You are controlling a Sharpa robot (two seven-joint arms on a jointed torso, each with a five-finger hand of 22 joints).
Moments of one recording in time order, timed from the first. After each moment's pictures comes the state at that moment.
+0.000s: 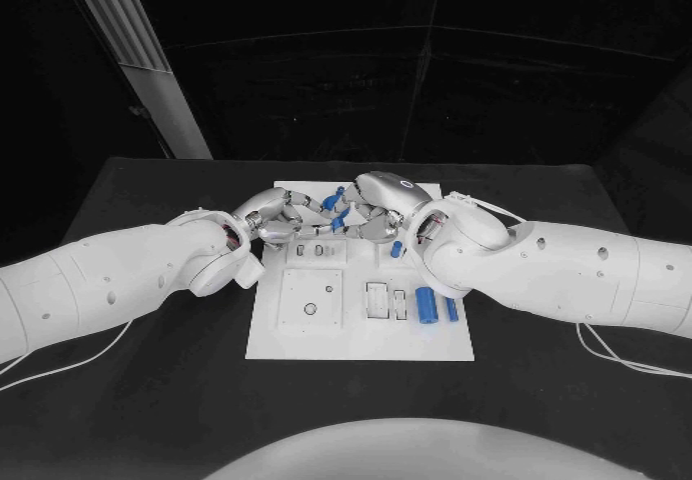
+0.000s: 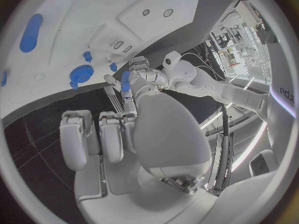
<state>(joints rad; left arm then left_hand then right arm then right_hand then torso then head) 1.25 -0.70 -0.23 1.29 -0.57 -0.17 0.28 1.42 -0.02 -0.06 0.27 0.45 0.60 0.17 0.44 0.08 1.46 0.15 1.57 1.31 1.46 0.11 1.58 1.31 0.04 1.40 0.22 1.52 1.31 1.20 -0.65 -0.08 1.60 -1.46 -0.49 -0.22 1.49 -0.04 0.17 0.15 0.14 1.14 0.11 0.09 0.08 1.46 0.04 1.57 1.31 1.47 -0.01 1.57 1.31 0.01 1.47 0.09 1.57 1.31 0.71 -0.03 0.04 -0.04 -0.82</state>
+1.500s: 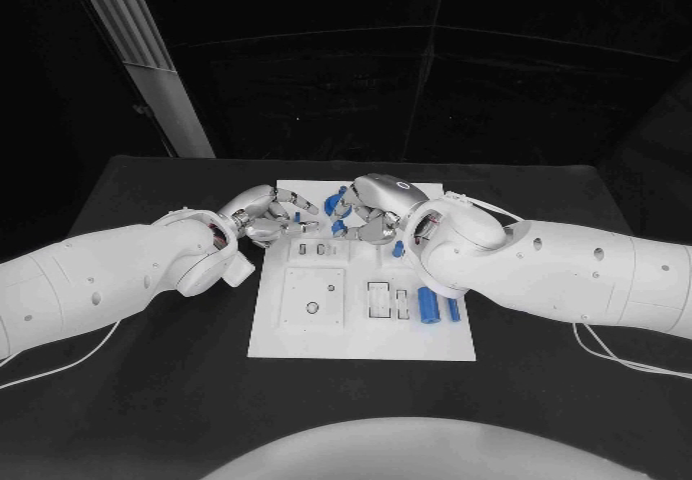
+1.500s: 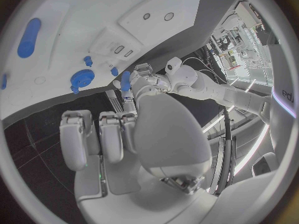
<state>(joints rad) 1.25 -0.75 -0.24 1.29 -0.57 -0.19 0.30 1.42 -0.02 -0.07 0.27 0.46 0.60 0.17 0.44 0.08 1.46 0.15 1.57 1.31 1.46 0.11 1.58 1.31 0.04 1.39 0.22 1.52 1.31 1.20 -0.63 -0.08 1.58 -1.49 -0.44 -0.27 1.49 -0.04 0.16 0.15 0.12 1.14 0.12 0.08 0.07 1.46 0.05 1.57 1.31 1.47 -0.01 1.57 1.31 0.01 1.47 0.09 1.57 1.31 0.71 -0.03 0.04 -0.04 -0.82</state>
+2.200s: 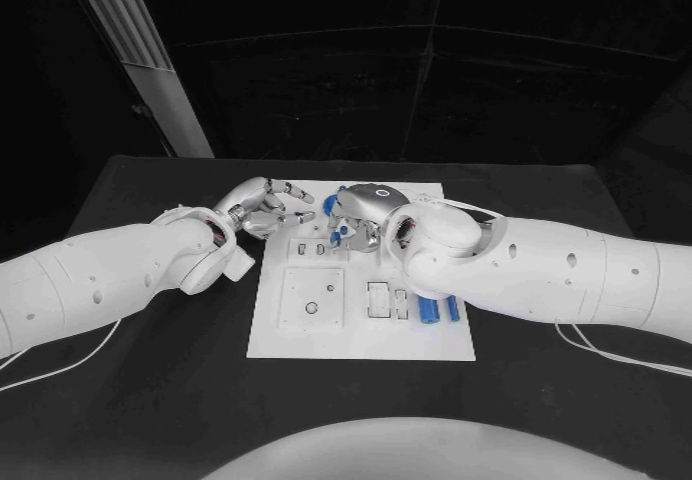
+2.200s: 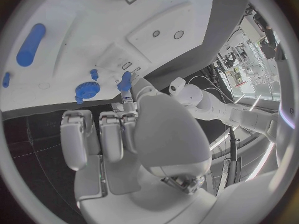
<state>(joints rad) 1.25 -0.74 -0.24 1.28 -0.57 -0.28 0.34 1.42 -0.02 -0.07 0.27 0.46 0.60 0.17 0.44 0.08 1.46 0.15 1.57 1.31 1.46 0.11 1.58 1.31 0.04 1.39 0.22 1.52 1.31 1.20 -0.55 -0.08 1.55 -1.63 -0.28 -0.41 1.48 -0.04 0.16 0.15 0.09 1.14 0.12 0.08 0.07 1.47 0.05 1.57 1.31 1.46 -0.01 1.57 1.31 0.01 1.47 0.09 1.57 1.31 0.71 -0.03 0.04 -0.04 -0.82</state>
